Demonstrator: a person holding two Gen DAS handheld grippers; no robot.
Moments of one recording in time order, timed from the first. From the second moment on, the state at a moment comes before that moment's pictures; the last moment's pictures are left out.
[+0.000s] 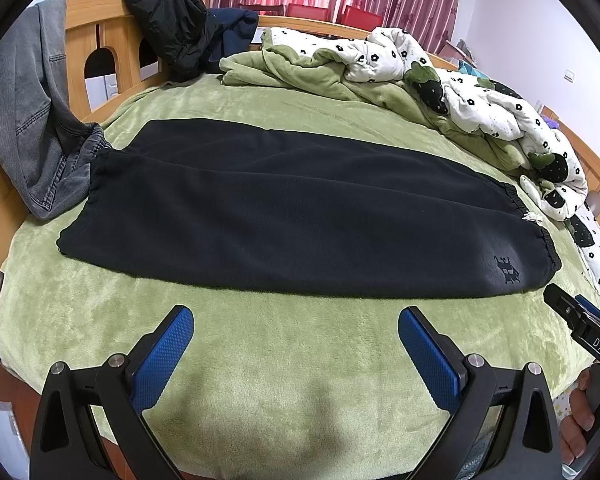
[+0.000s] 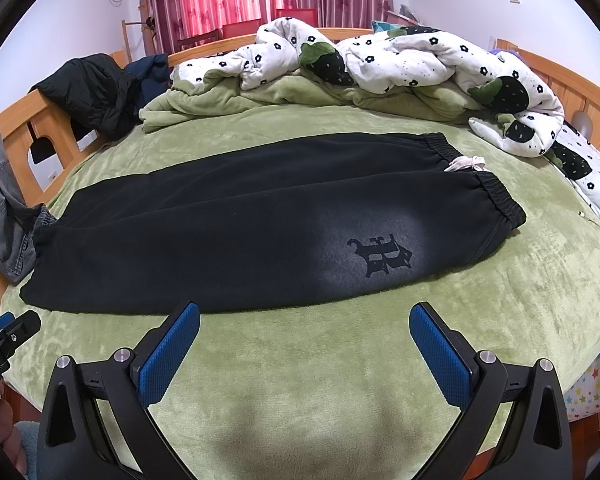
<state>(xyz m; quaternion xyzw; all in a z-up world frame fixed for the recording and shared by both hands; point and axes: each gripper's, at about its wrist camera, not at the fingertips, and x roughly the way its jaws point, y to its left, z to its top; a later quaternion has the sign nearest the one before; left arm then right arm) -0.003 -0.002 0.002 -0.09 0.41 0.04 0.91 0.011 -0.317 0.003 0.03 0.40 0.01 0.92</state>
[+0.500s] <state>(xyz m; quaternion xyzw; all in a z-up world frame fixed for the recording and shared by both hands) -0.003 -0.007 0.001 -0.07 0.41 0.04 0.91 0.012 -0.317 0.004 0.03 0.40 0.01 0.92</state>
